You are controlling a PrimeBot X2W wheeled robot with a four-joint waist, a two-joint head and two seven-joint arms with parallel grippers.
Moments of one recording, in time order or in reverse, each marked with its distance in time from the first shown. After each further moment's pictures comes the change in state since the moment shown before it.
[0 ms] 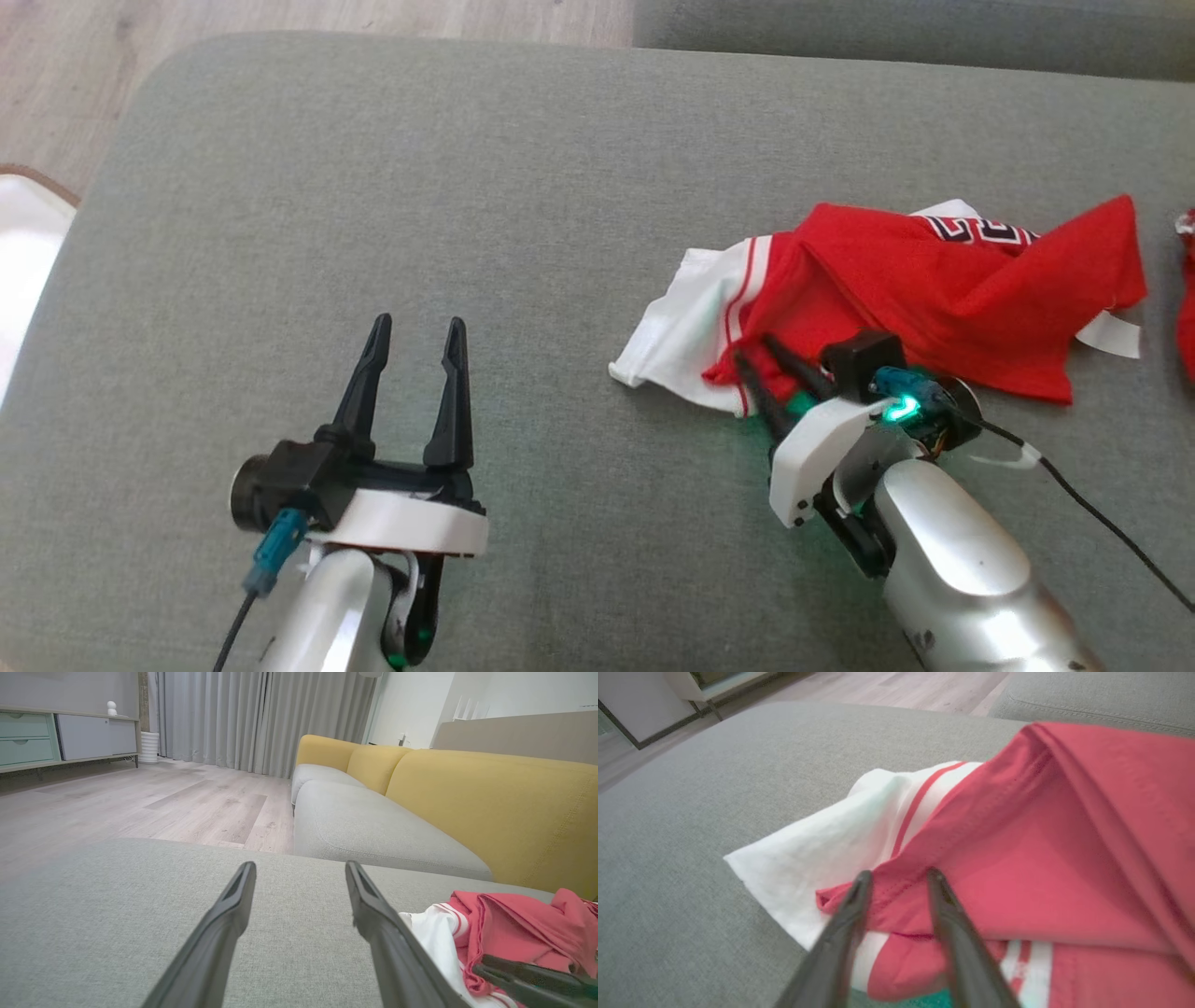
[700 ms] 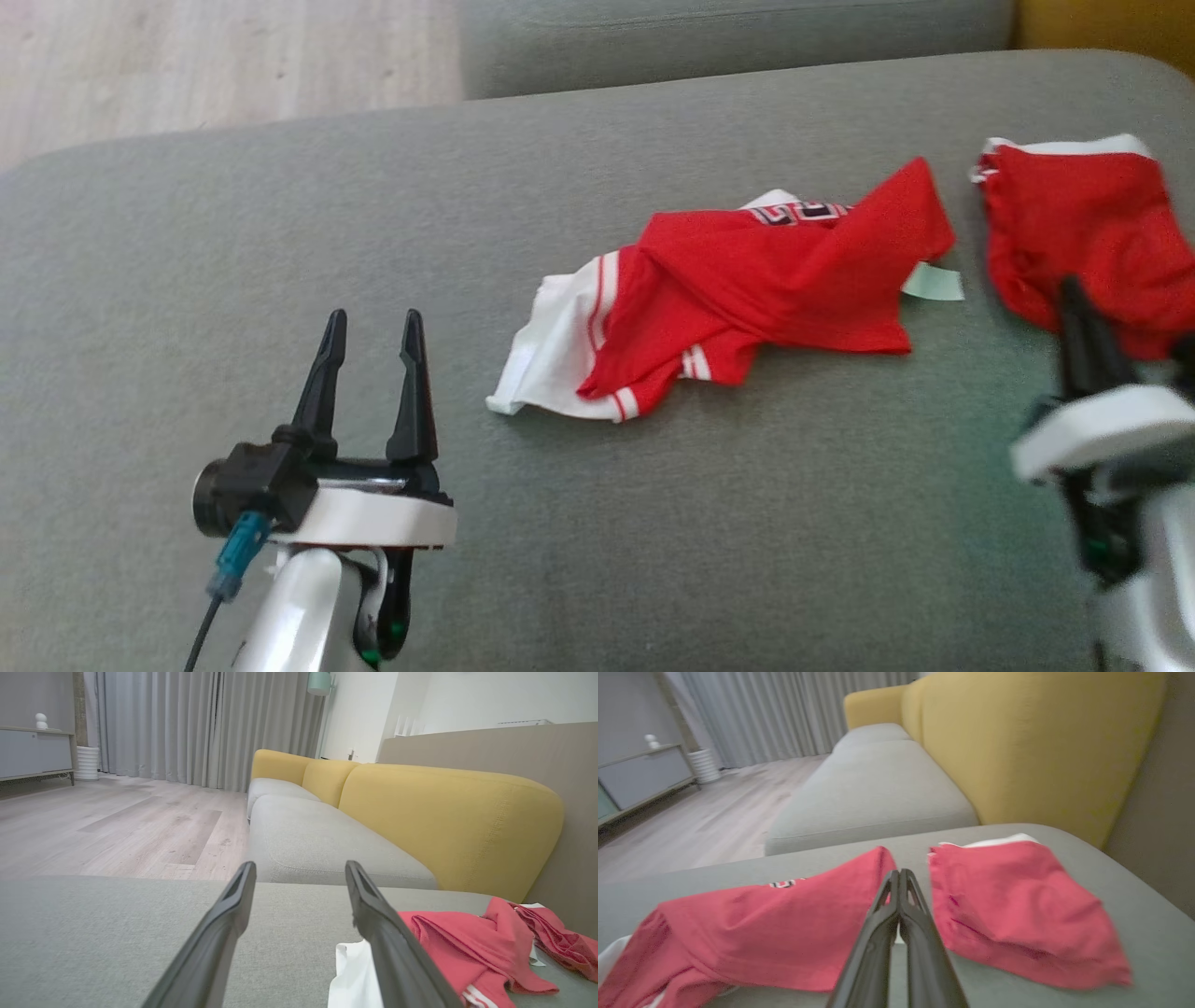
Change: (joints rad) left arm 0.012 0.000 0.079 -0.019 0.021 -0.007 0.000; right arm 0.232 -0.082 -0.529 -0.437 0.022 0.000 0.024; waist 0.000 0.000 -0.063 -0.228
